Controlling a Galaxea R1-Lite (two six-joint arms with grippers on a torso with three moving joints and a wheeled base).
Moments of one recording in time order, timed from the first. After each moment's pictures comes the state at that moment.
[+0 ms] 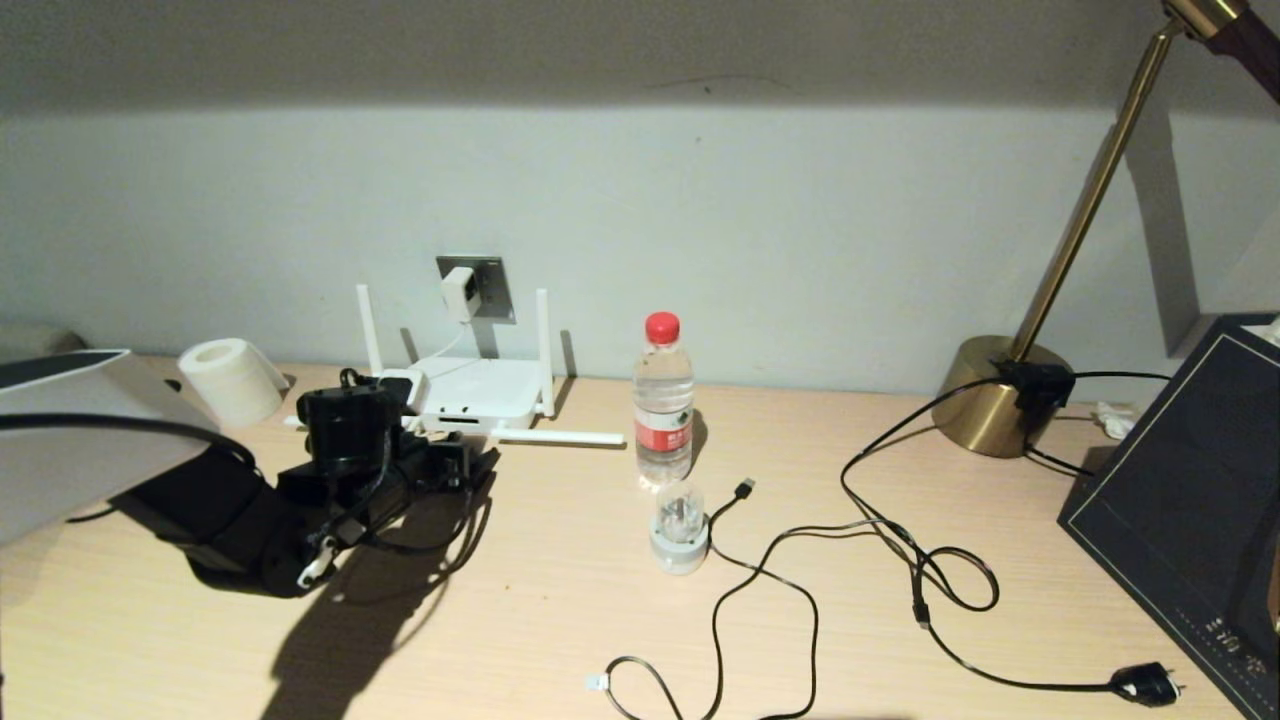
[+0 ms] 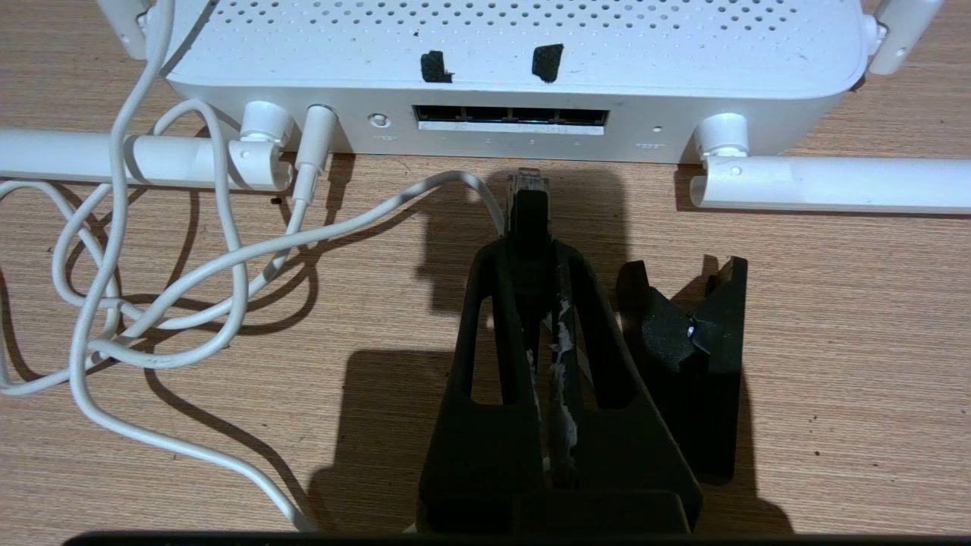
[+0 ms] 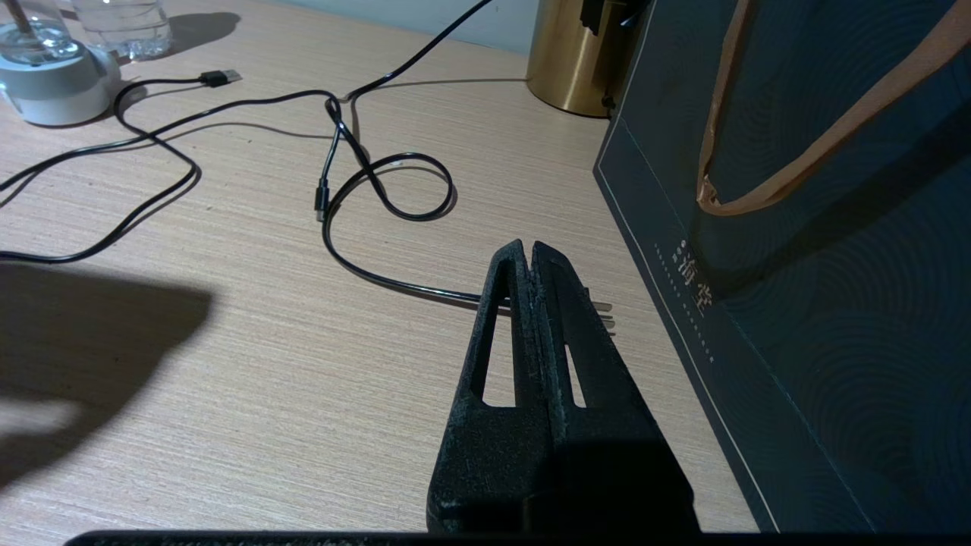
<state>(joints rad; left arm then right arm) -0.16 2.11 -0.83 -0.93 0.15 0.05 0.01 0.00 0.00 -0.03 0.05 -0.13</state>
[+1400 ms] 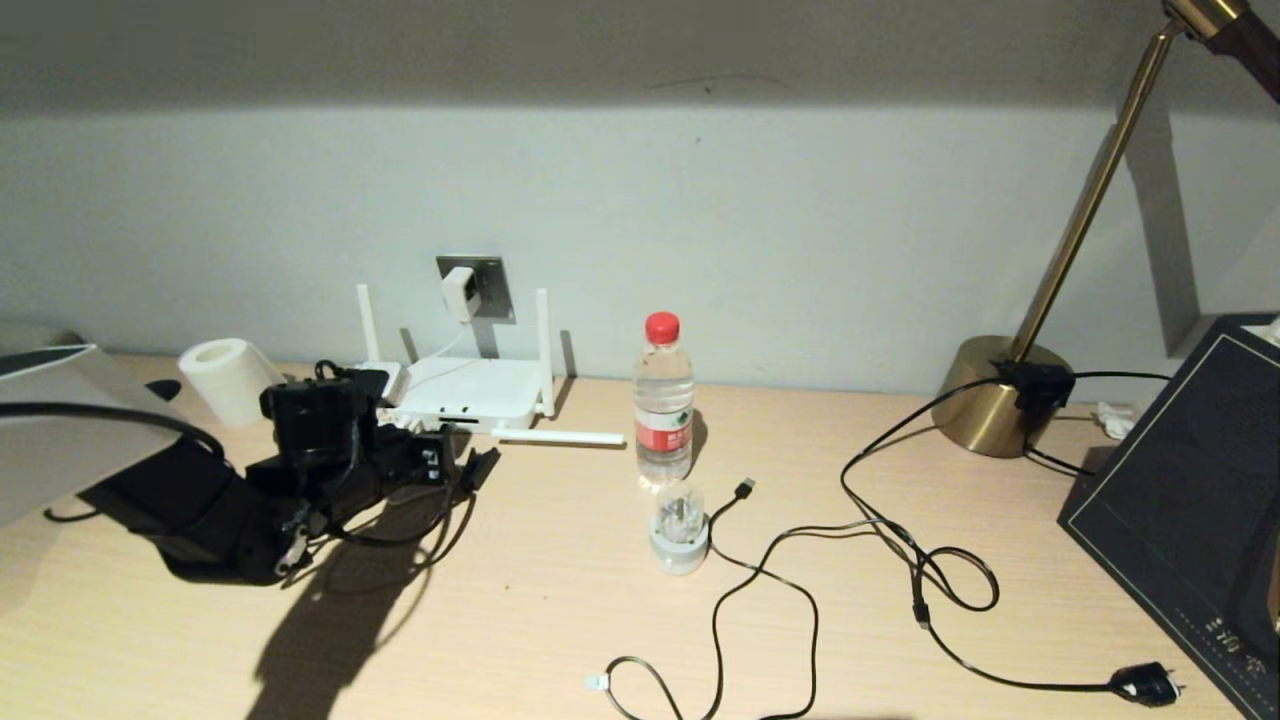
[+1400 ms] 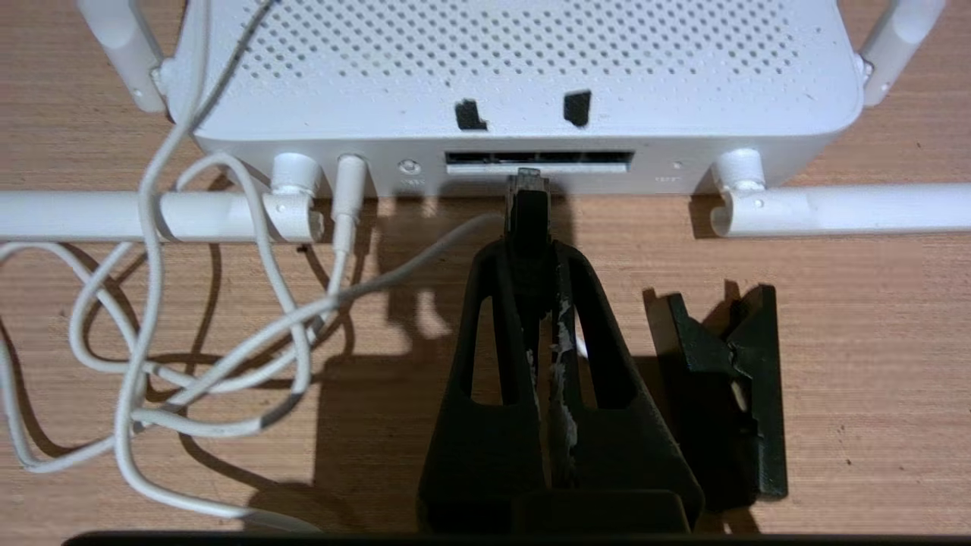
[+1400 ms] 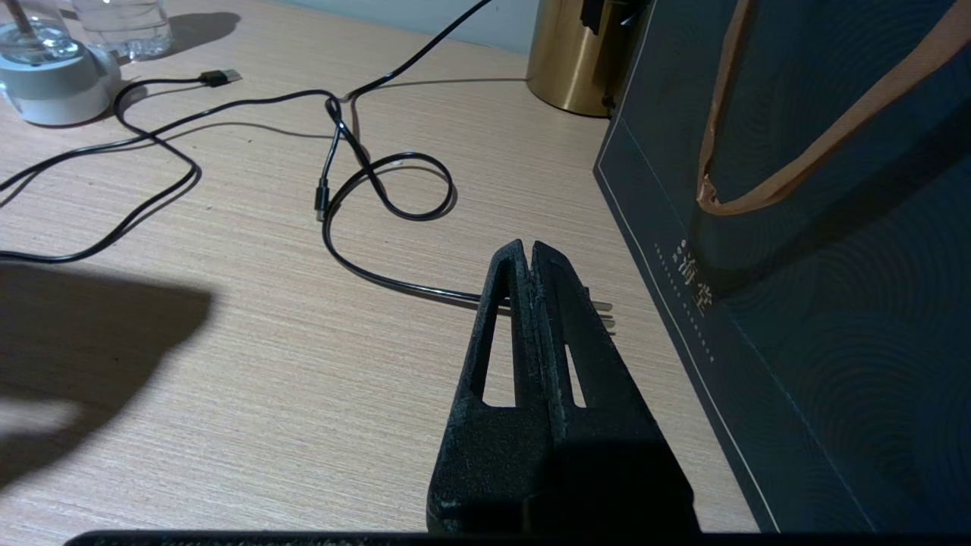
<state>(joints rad) -0.07 2.11 -0.86 -0.93 -0.03 0.08 0.01 0.00 0.00 -0.03 0.05 -0.13</state>
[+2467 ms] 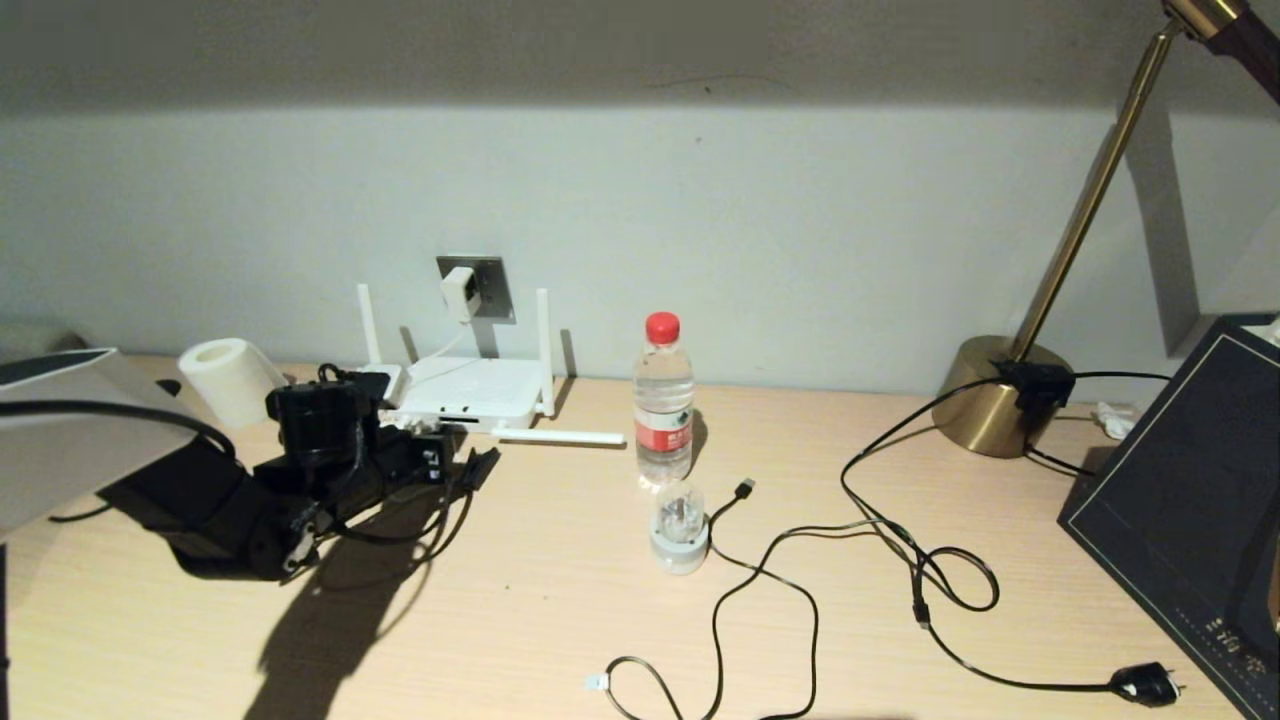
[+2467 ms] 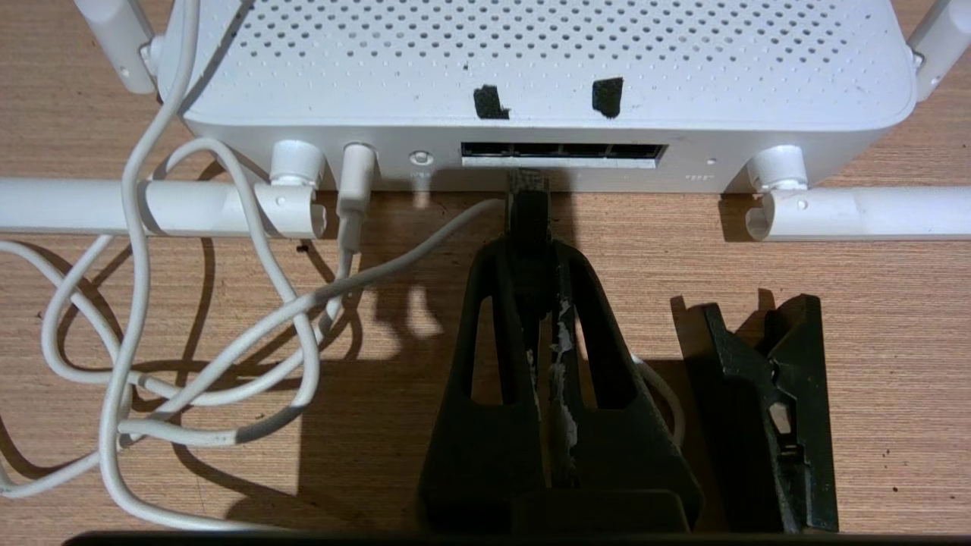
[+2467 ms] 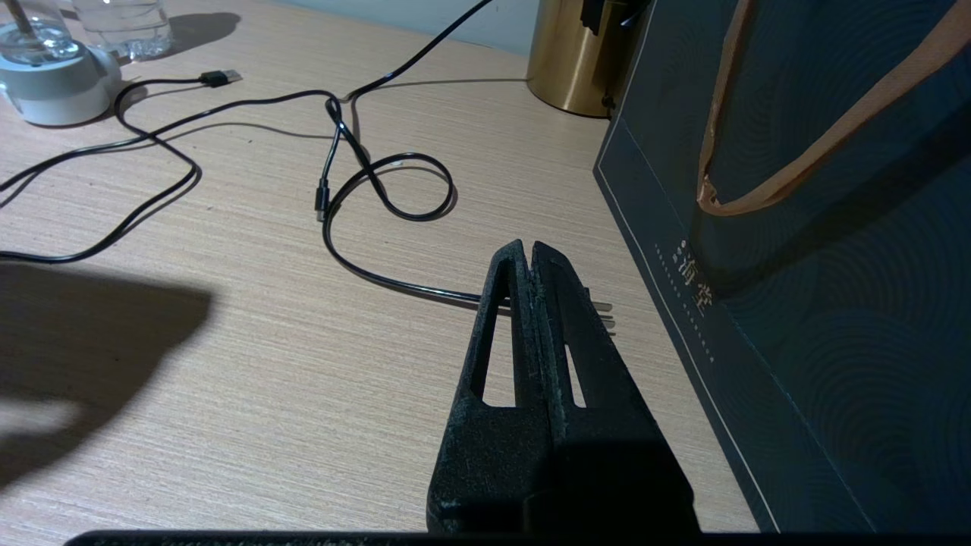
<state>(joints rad) -0.06 2.15 -0.88 -0.93 -0.04 0.07 0.01 0.00 0.00 -0.03 0.05 -0.13</state>
